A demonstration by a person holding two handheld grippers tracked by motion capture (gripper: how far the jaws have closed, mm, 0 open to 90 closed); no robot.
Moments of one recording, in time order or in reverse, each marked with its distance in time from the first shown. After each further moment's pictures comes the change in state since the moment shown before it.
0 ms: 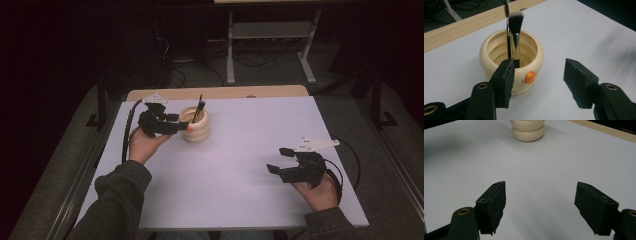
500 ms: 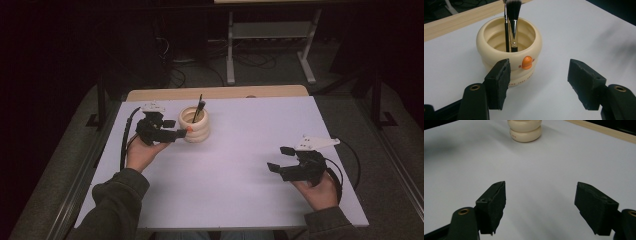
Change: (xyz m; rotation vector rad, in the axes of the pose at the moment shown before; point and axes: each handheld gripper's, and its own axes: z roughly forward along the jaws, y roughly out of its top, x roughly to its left) left arm -0.004 -0.018 -0.005 -0.002 0.003 -0.005; right arm -0.003 0.001 0.000 0.000 -0.009 0.014
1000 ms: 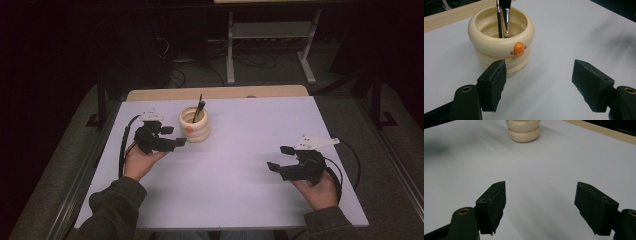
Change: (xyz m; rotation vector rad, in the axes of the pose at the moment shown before) left arm -0.010 -0.018 -0.005 -0.008 -0.012 0.010; right arm -0.001 0.001 0.001 -0.002 -0.009 -0.005
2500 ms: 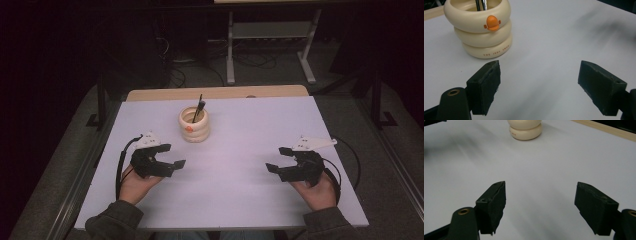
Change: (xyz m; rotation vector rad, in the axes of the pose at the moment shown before) left arm -0.034 -0.049 -0.019 -0.035 -0.010 0.066; right arm 0.004 -0.001 0.003 0.015 -0.001 -0.001
